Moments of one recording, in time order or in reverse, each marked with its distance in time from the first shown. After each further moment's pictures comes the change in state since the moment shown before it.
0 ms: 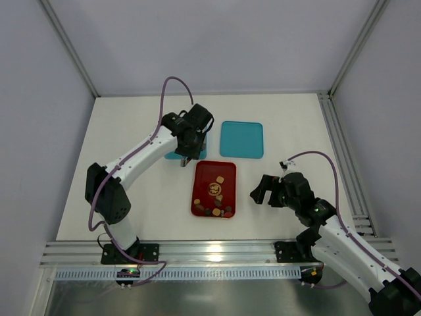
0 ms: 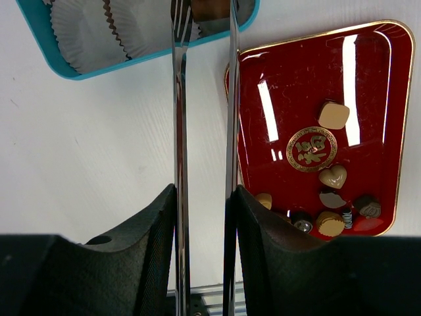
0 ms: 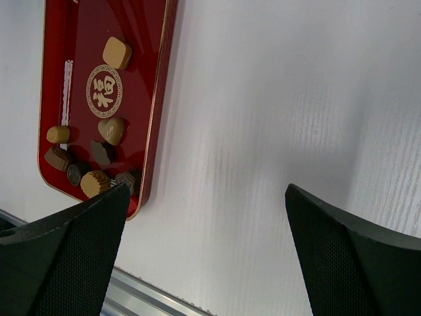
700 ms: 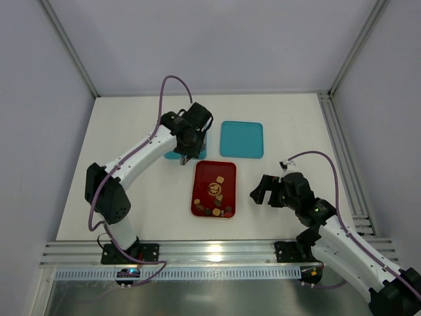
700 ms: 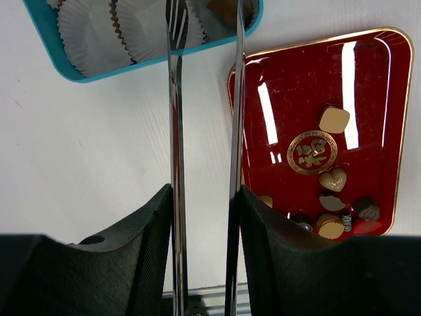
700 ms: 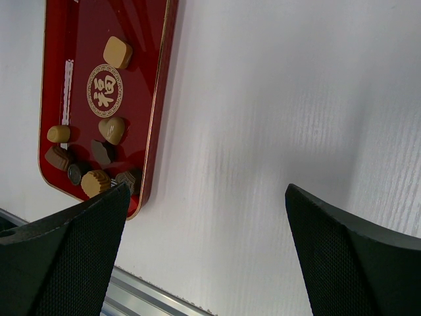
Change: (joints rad) left arm 0.008 0.000 0.006 0.003 -0.003 0.001; right arm 0.000 0.000 0.000 0.000 -0.002 0.000
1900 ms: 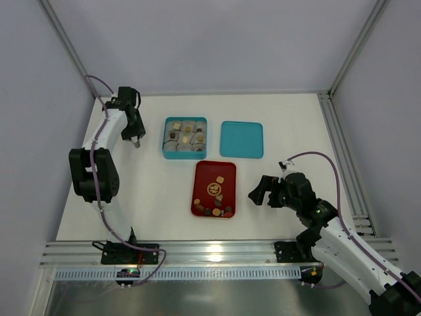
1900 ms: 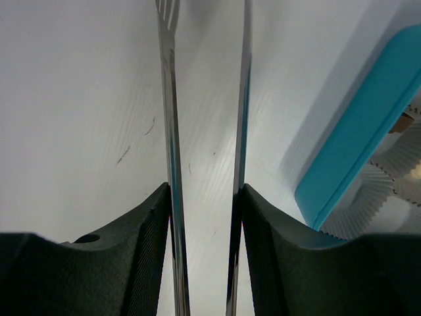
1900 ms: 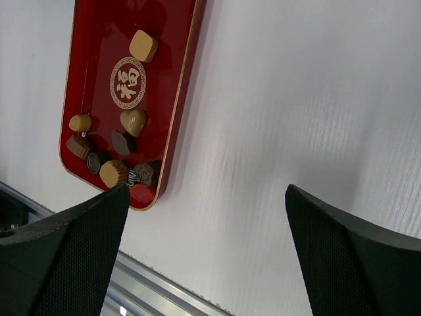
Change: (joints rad) left arm 0.647 0.108 -0.034 0.222 0.043 -0.005; right arm 0.000 -0.027 0.005 -0.001 -0.058 -0.011
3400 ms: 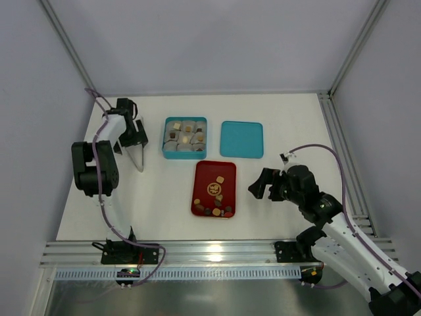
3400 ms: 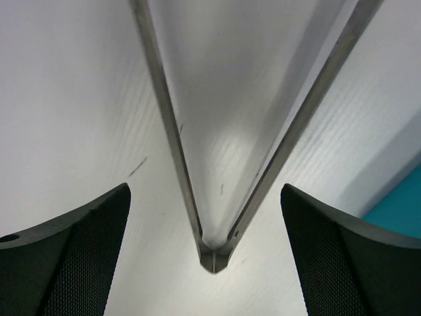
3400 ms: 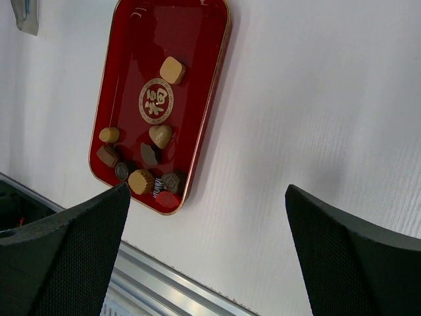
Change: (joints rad) left arm 0.070 0.150 -0.103 0.096 0.001 0.000; right arm 0.000 0.023 0.122 -0.069 0.000 -0.015
